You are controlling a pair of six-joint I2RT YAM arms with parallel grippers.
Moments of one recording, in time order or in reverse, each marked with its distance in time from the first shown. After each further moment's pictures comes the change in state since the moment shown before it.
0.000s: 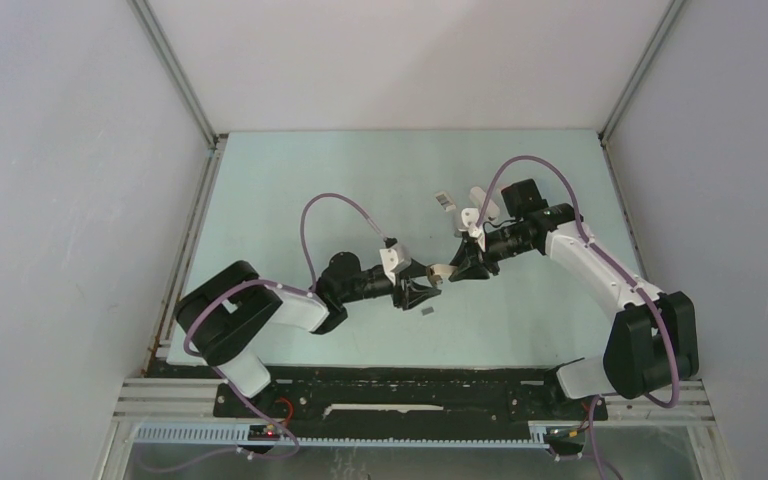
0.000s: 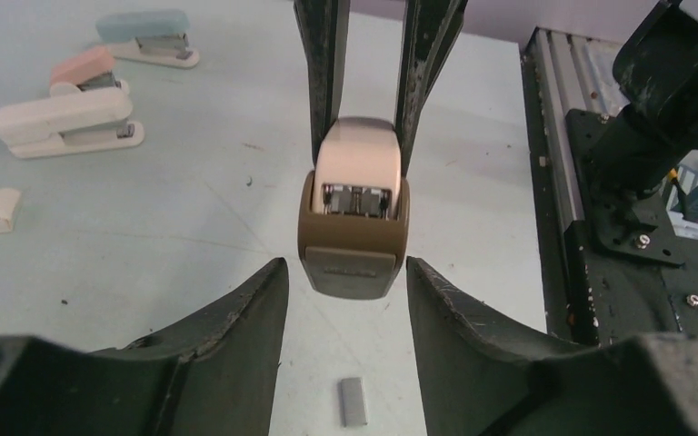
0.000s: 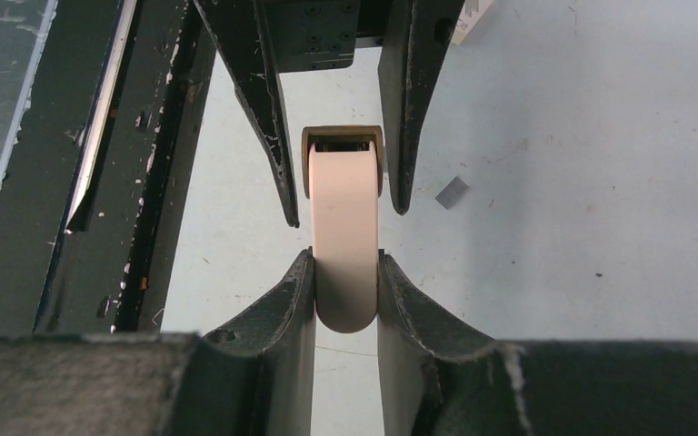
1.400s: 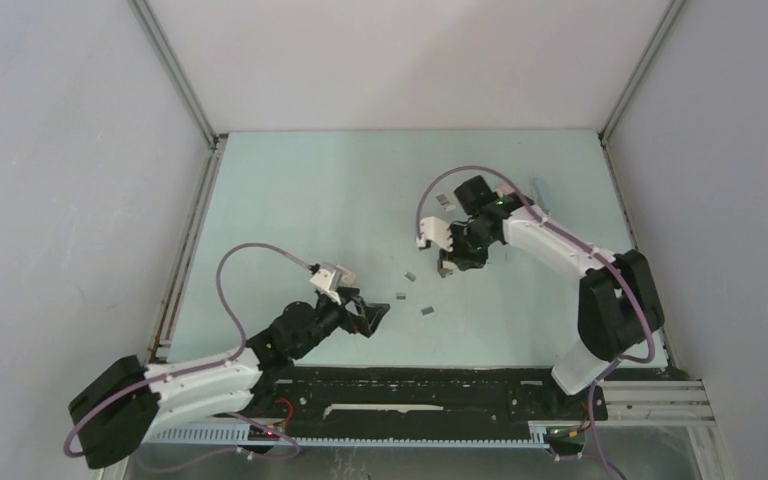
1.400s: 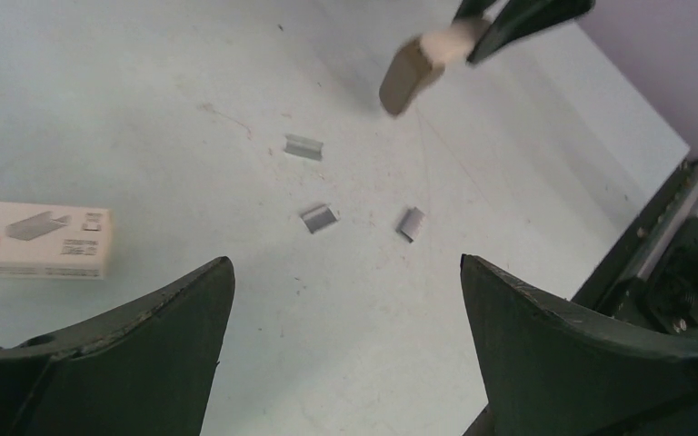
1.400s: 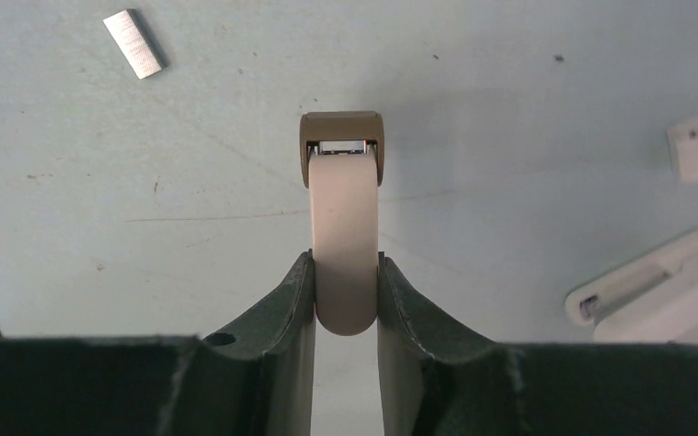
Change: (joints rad) left arm -0.102 -0.835 -0.421 -0.544 -0.743 -0.379; right arm 0.217 0.255 0.167 -0.001 0.785 0.098
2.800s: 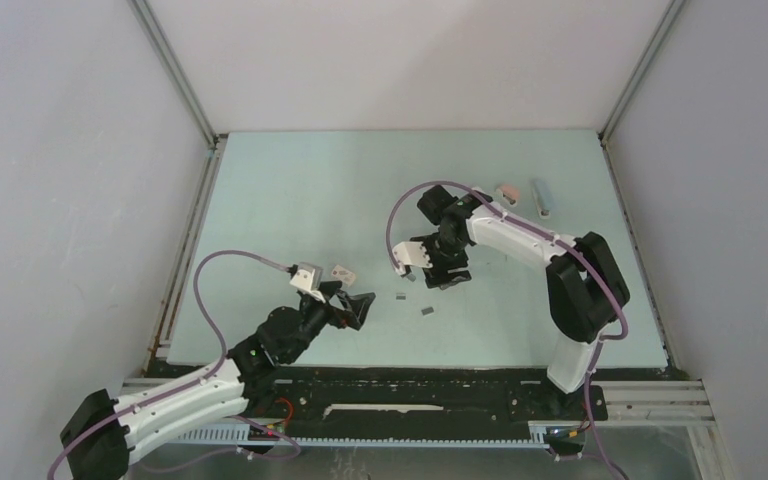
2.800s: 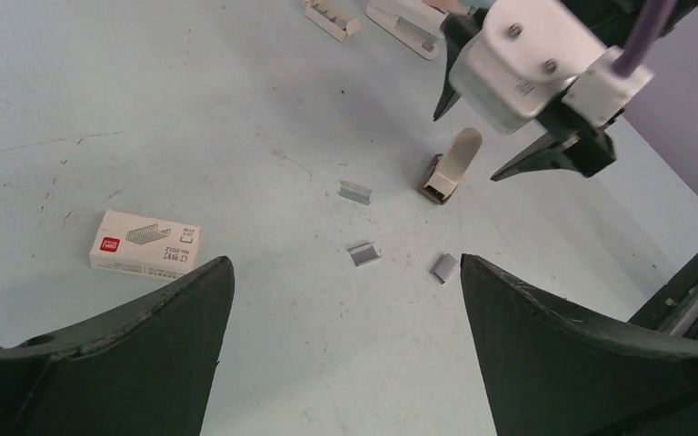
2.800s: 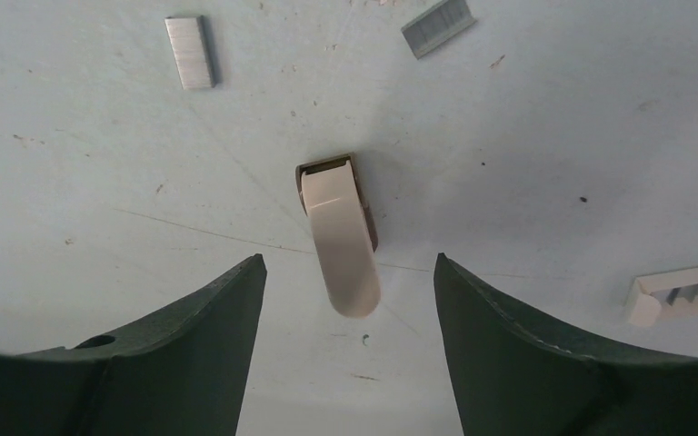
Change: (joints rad) left arm -0.004 -0.229 0.014 -0.195 -0.137 0.027; right arm 0.131 0.119 0.133 -0.136 0.044 -0.206
